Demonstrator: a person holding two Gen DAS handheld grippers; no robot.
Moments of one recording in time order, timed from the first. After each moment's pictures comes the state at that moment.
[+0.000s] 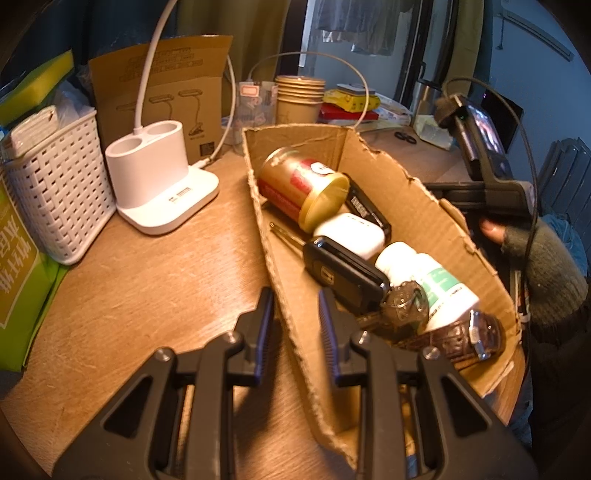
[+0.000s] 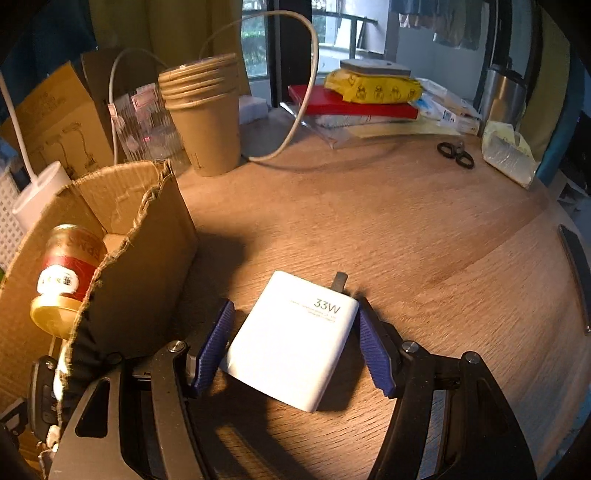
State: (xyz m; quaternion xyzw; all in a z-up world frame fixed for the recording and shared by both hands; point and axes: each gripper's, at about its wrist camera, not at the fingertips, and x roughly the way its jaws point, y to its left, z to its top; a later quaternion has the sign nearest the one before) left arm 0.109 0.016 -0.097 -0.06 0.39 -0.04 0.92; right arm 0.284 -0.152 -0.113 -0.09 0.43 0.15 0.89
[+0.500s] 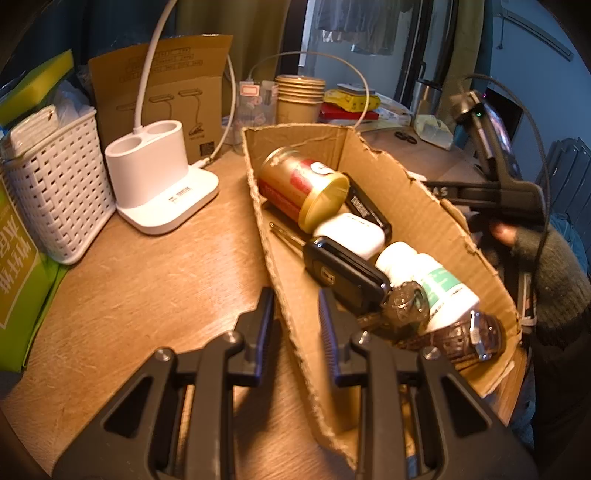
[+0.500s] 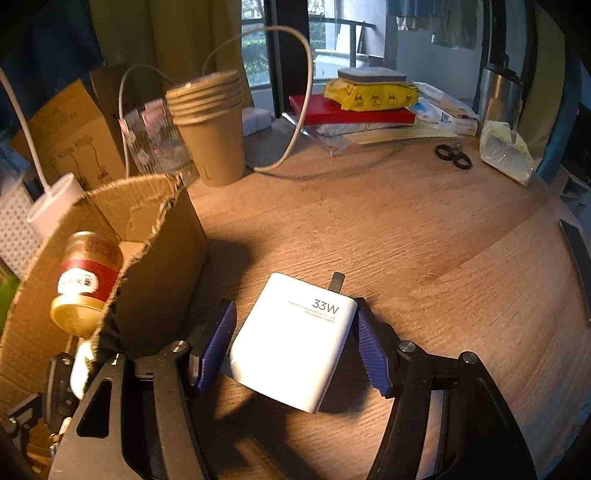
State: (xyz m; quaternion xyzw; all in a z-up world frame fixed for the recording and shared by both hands) left arm 0.110 0.017 -0.097 -0.06 0.39 -0.04 0.92; right arm 0.272 -0.164 -0.102 -0.06 0.42 0.17 0.89
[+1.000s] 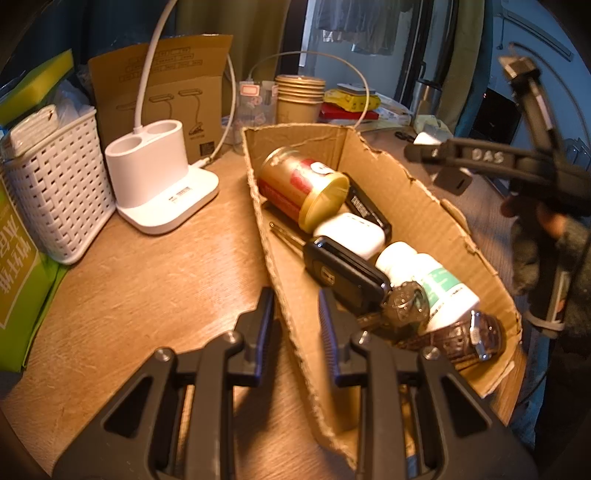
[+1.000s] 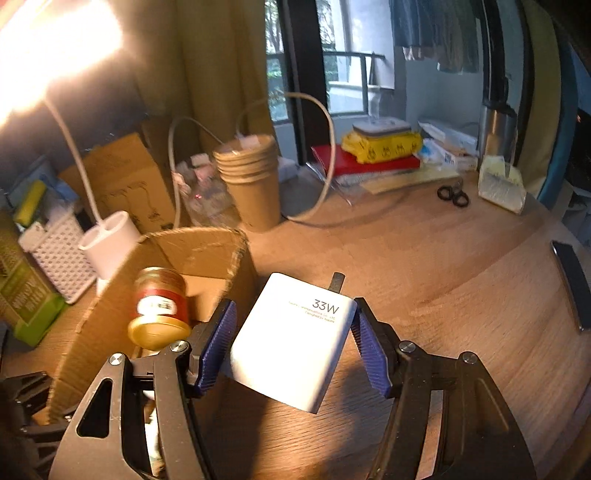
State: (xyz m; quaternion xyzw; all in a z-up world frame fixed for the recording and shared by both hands) left arm 0.110 0.017 -0.098 -0.06 0.39 -0.04 0.92; right arm 0.235 -0.163 -0.048 -0.03 0.36 0.21 0.91
